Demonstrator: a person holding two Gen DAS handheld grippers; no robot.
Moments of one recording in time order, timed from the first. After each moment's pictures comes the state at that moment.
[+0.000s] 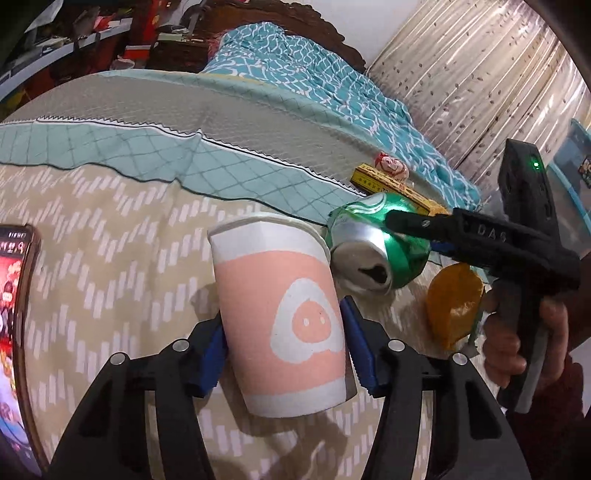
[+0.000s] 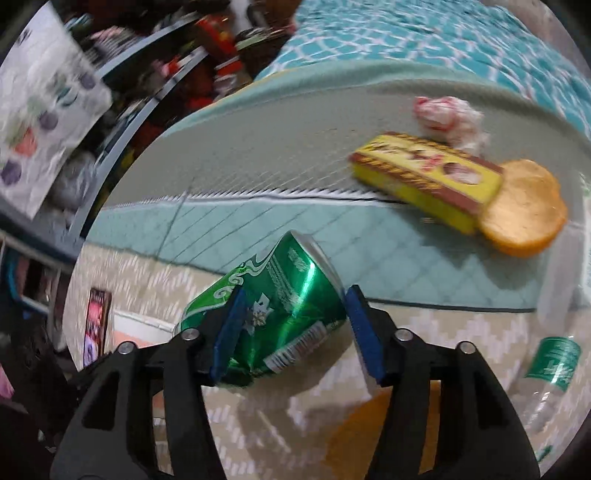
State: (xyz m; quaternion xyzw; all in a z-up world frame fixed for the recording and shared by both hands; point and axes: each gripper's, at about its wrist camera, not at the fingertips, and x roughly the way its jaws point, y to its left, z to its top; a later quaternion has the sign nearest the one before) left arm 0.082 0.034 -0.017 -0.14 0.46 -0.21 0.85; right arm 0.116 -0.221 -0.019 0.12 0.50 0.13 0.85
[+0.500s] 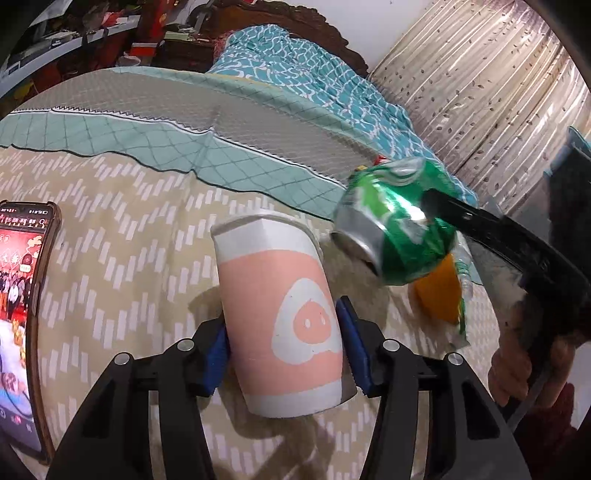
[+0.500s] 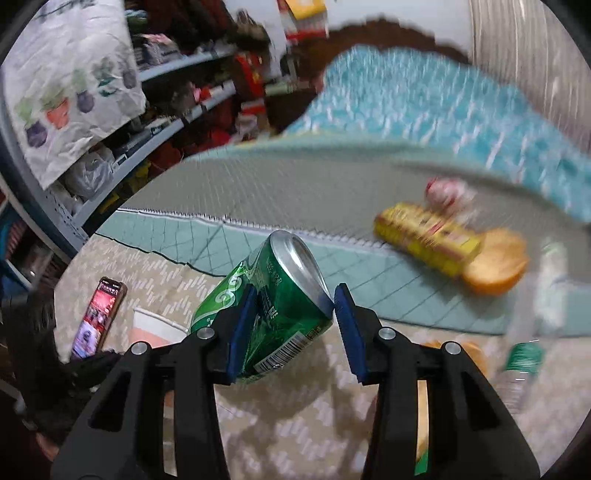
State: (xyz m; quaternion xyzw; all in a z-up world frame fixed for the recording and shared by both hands) left arm 0.059 0.045 -0.008 -0.15 0.46 -0.21 0.85; right arm 0.040 -0.201 0.042 0.02 0.35 0.11 0.93
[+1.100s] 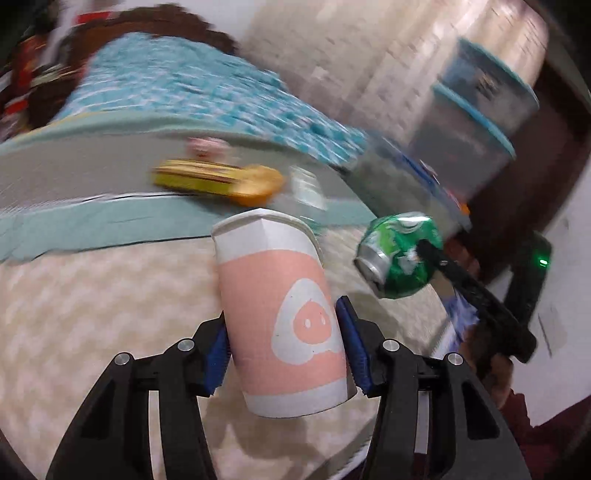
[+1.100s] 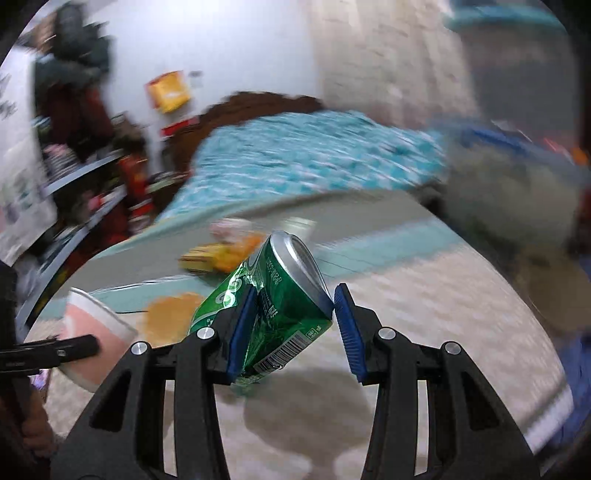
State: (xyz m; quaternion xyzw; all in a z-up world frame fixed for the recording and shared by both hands) left arm 0.021 -0.122 0.052 -0.04 0.42 -0.43 0.79; right arm -0.130 -0.426 0.024 0.17 0.25 -0.15 0.94
